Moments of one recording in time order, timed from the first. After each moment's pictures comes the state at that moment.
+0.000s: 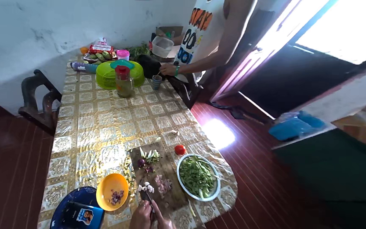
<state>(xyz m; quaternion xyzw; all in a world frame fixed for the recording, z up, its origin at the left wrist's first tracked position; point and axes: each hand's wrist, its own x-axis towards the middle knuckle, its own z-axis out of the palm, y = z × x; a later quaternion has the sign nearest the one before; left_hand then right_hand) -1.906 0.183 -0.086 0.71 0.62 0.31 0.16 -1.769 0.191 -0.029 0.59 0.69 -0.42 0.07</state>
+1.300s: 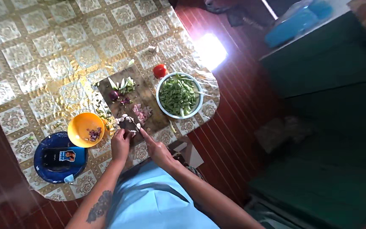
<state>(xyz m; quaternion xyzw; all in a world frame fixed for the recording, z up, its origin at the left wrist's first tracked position) -1.904 0.198 -0.058 0.57 0.72 0.23 0.33 -1.732 0.182 -0.026 0.59 0.67 -0.45 -0.03</state>
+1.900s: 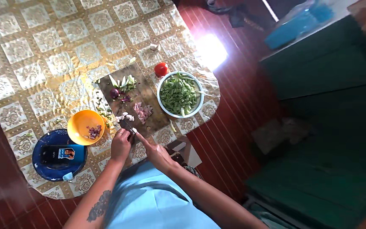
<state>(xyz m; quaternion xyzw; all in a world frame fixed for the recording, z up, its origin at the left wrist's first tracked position) -1.907 0.188 -0.078 0.67 0.66 0.24 0.25 -1.739 0.181 -0.014 0.55 0.69 -0.45 0.11</state>
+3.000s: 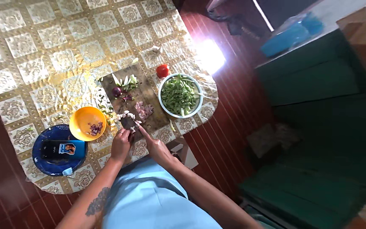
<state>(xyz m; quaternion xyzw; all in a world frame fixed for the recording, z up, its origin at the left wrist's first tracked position) -1.911 0.180 -0.083 0.68 0.65 0.27 0.23 -1.742 0.187 -0.014 0.58 0.70 -0.42 0.05</state>
